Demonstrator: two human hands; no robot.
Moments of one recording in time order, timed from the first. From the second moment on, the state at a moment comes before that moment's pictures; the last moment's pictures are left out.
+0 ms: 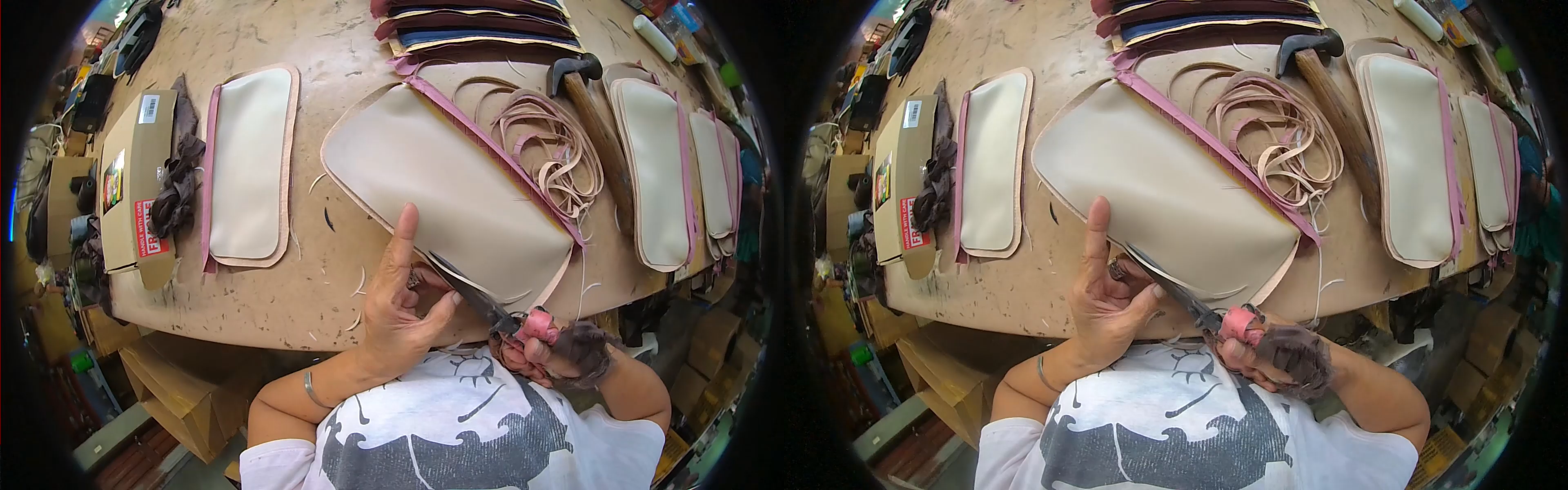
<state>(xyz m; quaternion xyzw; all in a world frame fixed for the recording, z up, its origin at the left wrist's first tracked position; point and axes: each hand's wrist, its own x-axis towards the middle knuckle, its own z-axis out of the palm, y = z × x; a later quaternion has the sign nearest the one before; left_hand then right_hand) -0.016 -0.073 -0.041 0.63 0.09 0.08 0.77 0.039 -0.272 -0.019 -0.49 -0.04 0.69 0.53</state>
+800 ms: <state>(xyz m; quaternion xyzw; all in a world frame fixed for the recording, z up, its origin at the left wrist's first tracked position) -0.003 -0.054 -0.018 0.59 0.09 0.05 0.80 0.050 -0.255 -0.013 -0.44 -0.06 0.71 0.56</state>
